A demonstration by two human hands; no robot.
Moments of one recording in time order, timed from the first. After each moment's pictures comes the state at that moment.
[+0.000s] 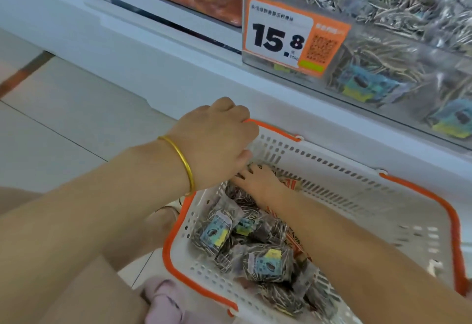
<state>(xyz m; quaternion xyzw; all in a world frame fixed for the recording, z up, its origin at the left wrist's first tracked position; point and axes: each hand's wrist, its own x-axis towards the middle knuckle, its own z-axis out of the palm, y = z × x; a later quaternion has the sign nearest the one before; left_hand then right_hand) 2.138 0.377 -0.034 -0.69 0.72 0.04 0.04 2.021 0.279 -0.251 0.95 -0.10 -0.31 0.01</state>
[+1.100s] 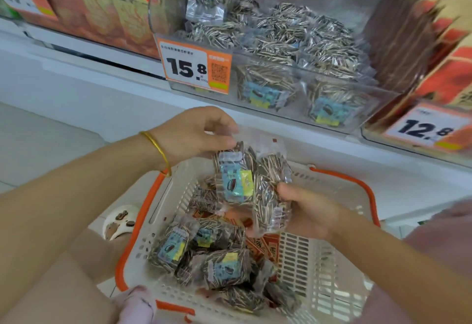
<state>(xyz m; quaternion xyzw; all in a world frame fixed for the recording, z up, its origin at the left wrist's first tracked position) 2.089 0.336 -0.023 -0.64 0.48 0.48 -0.37 1.869 0.288 -0.080 0.36 -0.19 -0.04 -0.91</state>
